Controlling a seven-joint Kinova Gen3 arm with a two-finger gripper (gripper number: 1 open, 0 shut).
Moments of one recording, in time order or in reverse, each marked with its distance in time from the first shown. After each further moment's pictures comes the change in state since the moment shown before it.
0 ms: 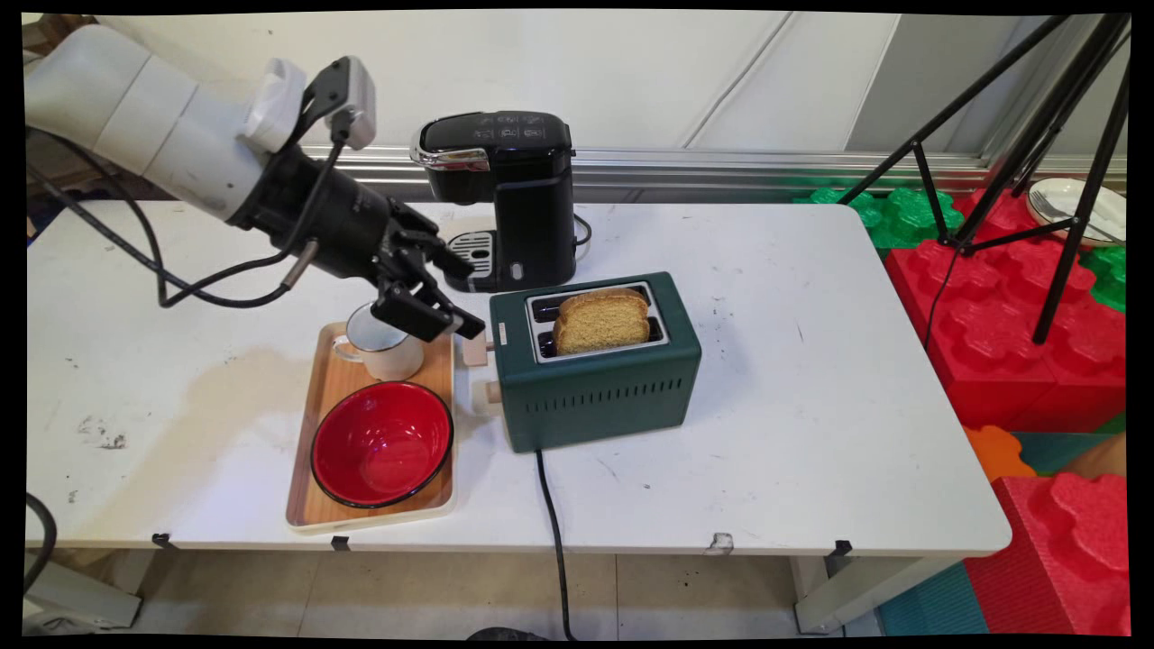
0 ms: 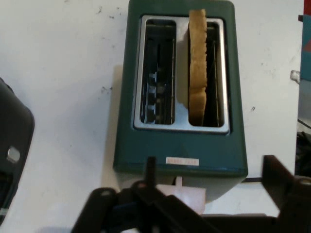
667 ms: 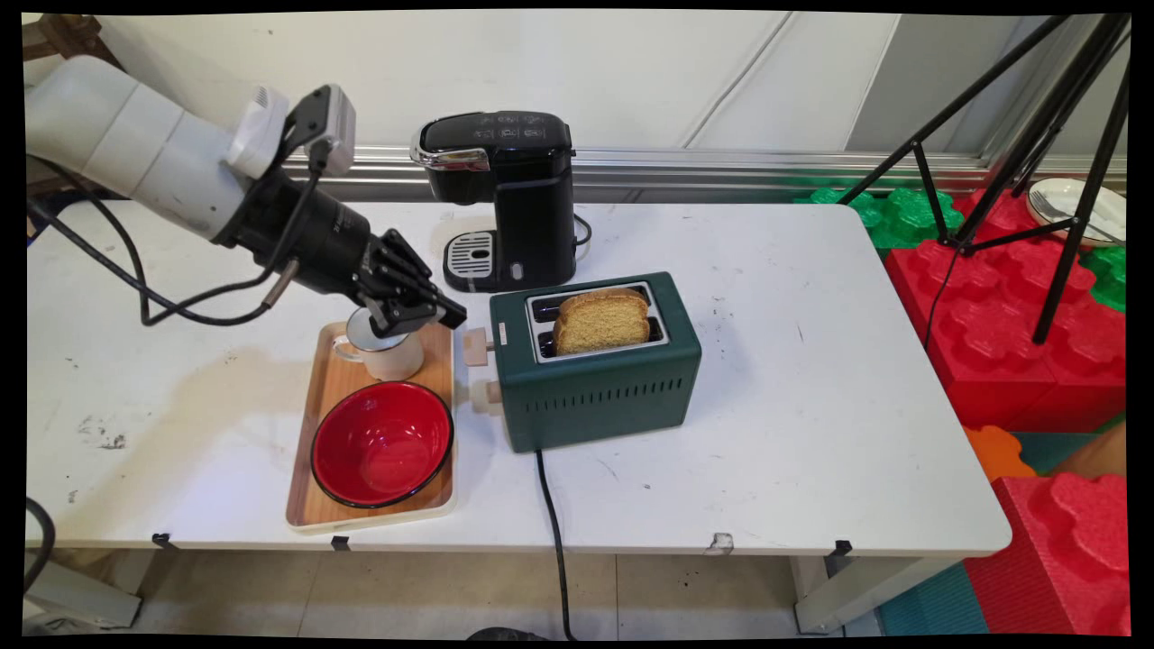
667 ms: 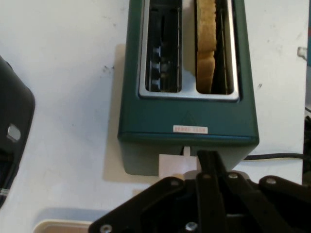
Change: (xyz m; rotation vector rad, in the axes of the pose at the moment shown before) arm -0.027 -0.007 0.002 -0.002 -0.016 0.013
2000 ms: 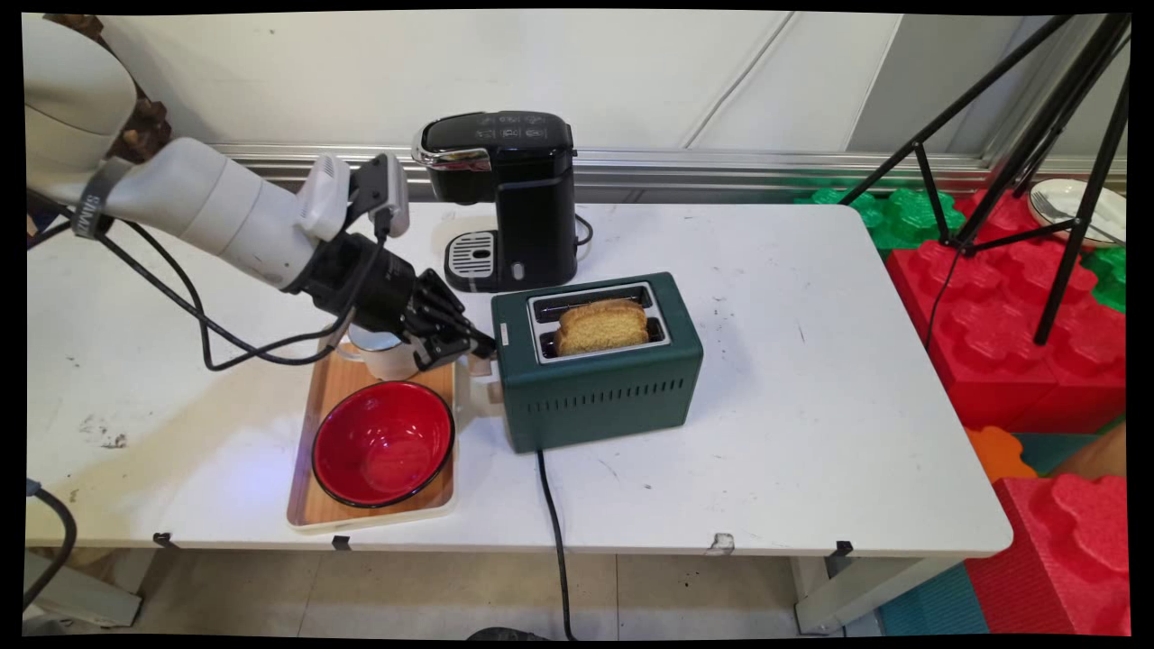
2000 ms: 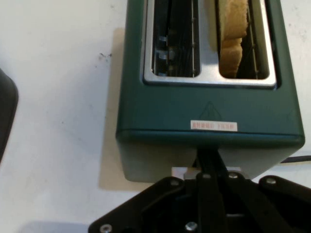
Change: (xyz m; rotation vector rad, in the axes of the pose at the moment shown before) arm -0.021 -0.008 0.062 -0.002 0.003 0.001
